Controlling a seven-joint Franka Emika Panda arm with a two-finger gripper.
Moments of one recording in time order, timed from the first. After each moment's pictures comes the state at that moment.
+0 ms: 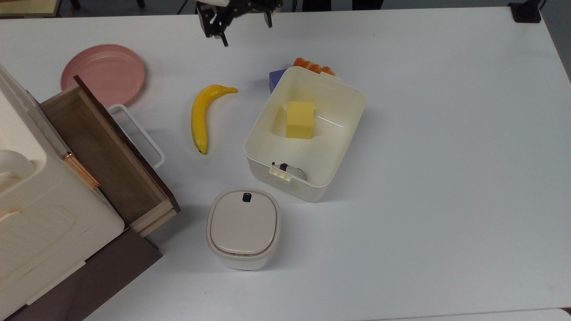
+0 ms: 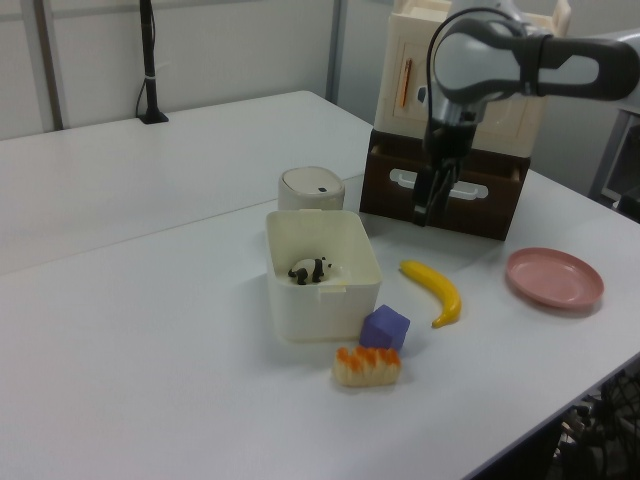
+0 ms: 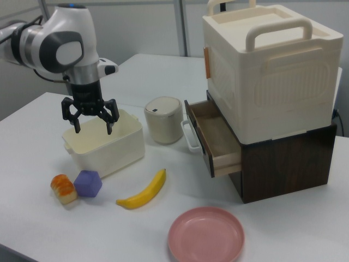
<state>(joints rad) 0.03 -0.09 -0.02 -1.93 0.07 1.79 -0.44</state>
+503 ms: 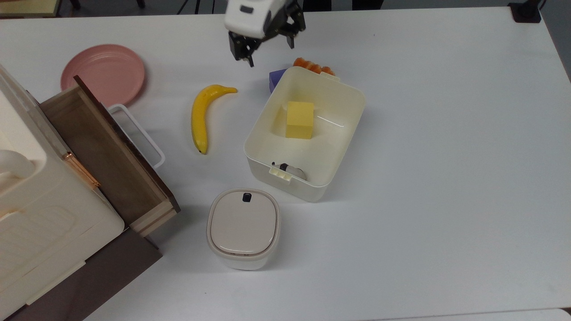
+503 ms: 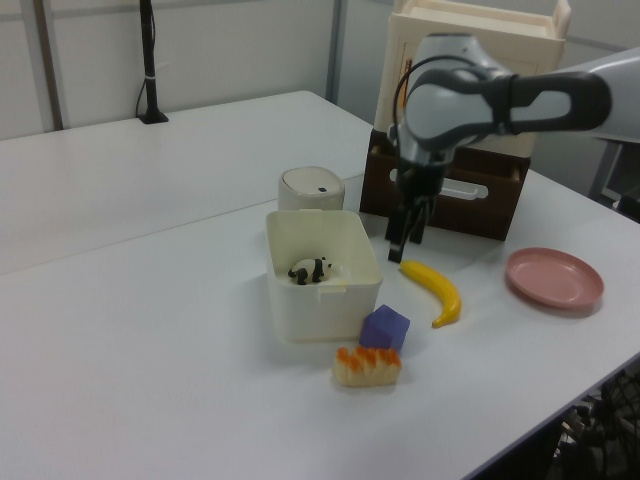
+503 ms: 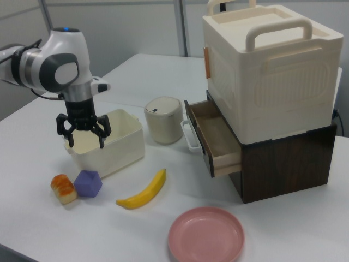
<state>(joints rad) 0.08 -0.05 0.03 -2.03 0.07 1.89 -0.38</state>
